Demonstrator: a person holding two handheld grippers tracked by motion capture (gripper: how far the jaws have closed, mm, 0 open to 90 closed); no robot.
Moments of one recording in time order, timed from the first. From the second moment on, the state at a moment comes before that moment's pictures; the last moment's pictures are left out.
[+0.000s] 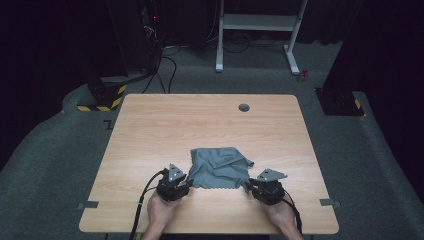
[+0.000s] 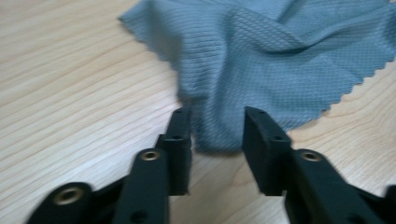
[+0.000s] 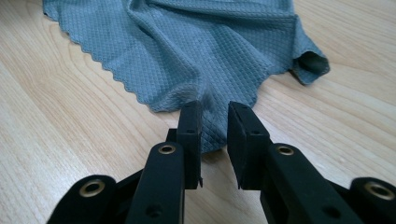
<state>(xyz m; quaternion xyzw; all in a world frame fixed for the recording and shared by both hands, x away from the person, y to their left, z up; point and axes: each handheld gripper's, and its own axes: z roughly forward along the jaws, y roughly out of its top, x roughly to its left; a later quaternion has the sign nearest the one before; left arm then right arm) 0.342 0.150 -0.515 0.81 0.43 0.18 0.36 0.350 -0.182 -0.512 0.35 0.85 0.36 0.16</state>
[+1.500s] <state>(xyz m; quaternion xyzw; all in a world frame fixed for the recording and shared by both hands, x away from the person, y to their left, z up) 0.346 0.140 -0.498 0.85 0.40 0.13 0.31 0.339 -0.180 -0.514 0.34 0.87 0.33 0.14</state>
